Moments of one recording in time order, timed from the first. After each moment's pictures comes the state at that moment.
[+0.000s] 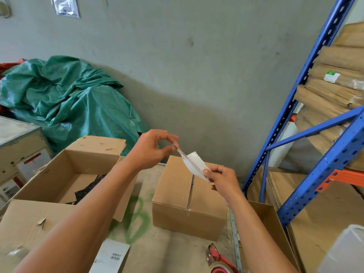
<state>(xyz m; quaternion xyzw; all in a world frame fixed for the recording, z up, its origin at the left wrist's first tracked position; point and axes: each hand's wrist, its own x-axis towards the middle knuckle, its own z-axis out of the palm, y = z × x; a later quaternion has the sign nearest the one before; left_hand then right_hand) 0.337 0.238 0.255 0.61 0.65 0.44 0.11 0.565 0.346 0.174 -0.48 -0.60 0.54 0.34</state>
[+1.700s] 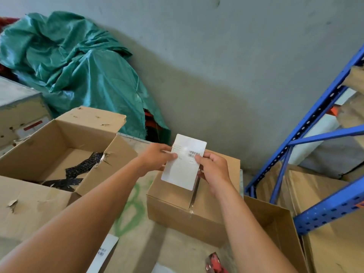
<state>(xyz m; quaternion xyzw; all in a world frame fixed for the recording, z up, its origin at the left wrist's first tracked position) 0.310 0.324 0.113 0.34 0.72 0.44 0.41 0.485 0.406 0.112 -0.49 -0.57 0.59 0.29</state>
